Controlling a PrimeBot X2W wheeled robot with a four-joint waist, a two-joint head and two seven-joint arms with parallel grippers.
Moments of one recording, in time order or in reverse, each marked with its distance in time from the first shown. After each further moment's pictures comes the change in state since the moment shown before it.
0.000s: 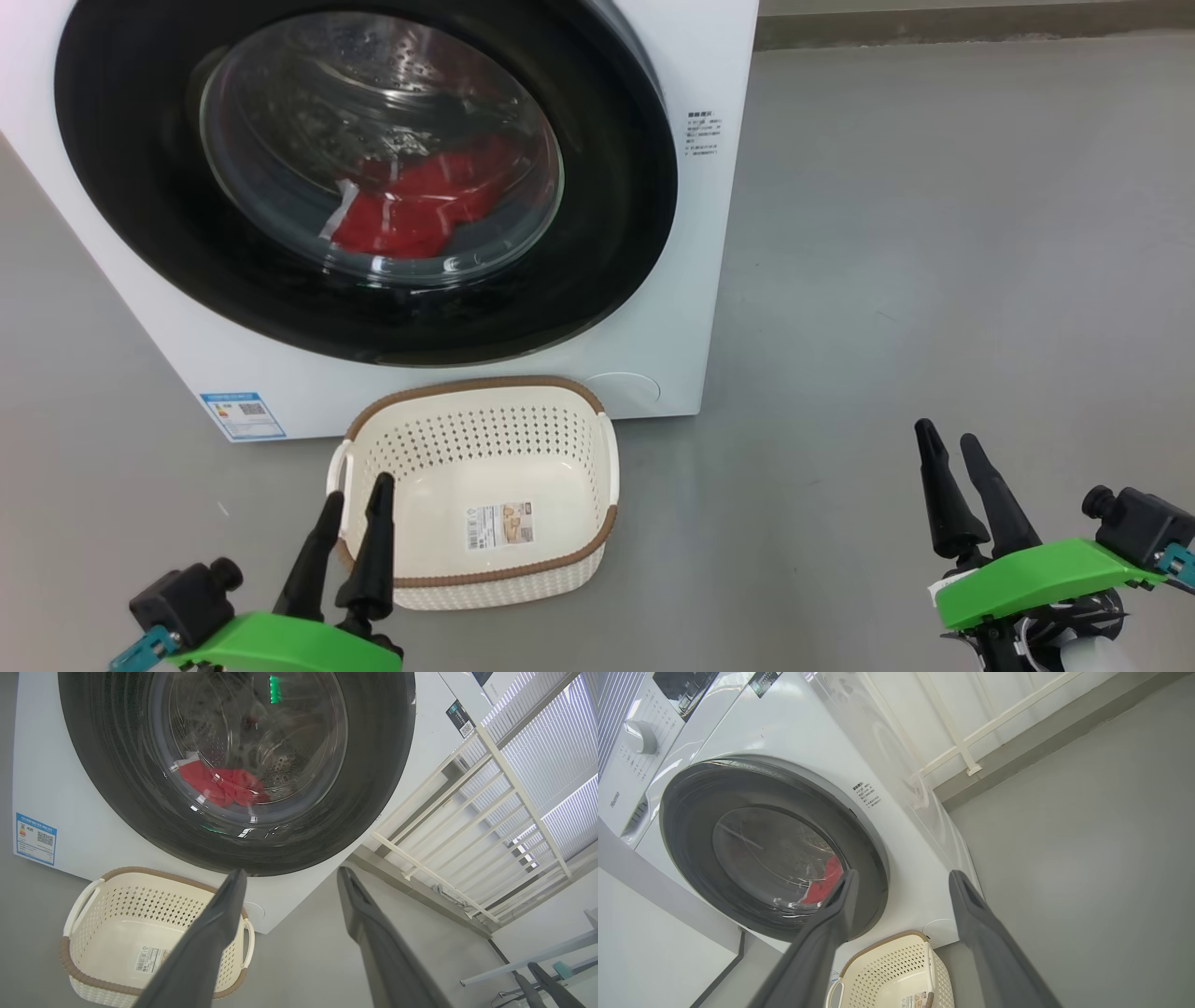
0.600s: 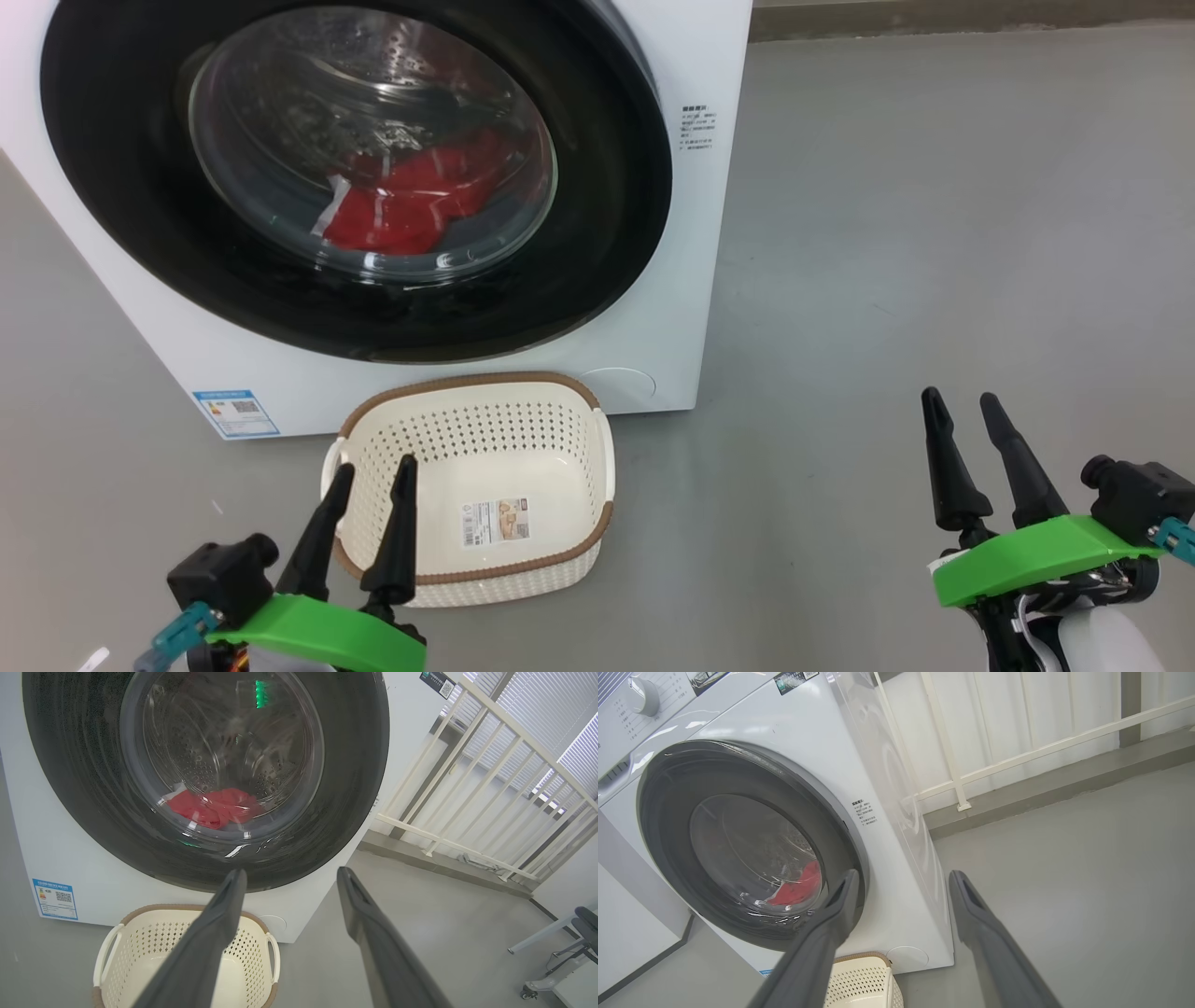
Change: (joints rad) left arm -0.044 0.000 -0.031 0.021 0.223 0.007 -0.047; right arm -0.041 -0.003 -0.024 -0.002 -0.242 0.000 -0.050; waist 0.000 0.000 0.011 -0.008
